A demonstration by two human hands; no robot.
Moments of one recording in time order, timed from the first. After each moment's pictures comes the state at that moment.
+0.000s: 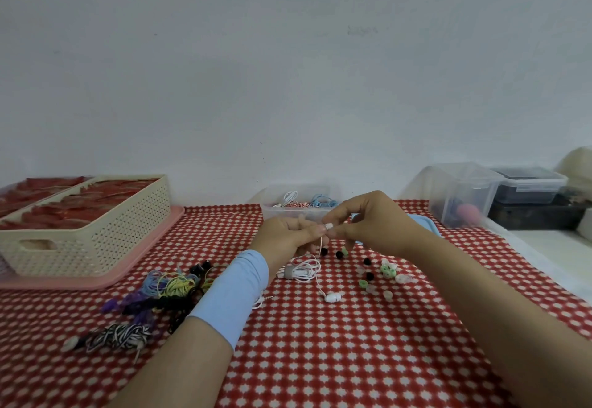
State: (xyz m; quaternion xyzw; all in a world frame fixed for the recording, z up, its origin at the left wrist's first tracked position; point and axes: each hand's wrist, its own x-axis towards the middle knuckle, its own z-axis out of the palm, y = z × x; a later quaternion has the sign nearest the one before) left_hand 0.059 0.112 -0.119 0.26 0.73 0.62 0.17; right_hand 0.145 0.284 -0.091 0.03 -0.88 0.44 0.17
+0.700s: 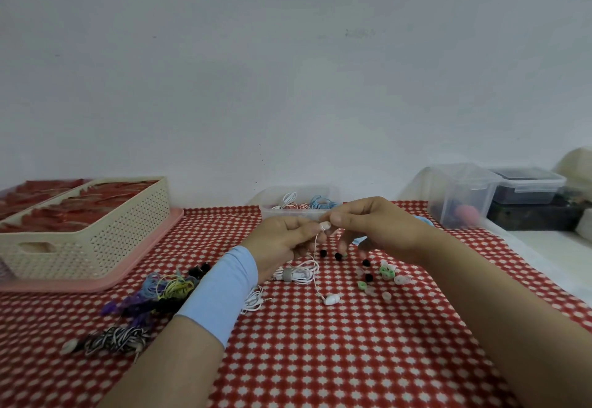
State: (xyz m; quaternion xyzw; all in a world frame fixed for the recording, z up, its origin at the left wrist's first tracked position) left_hand 0.052 0.106 -0.114 0.29 0.65 0.65 0.28; right_hand 0.155 0.286 -0.084 0.01 -0.80 0.59 0.04
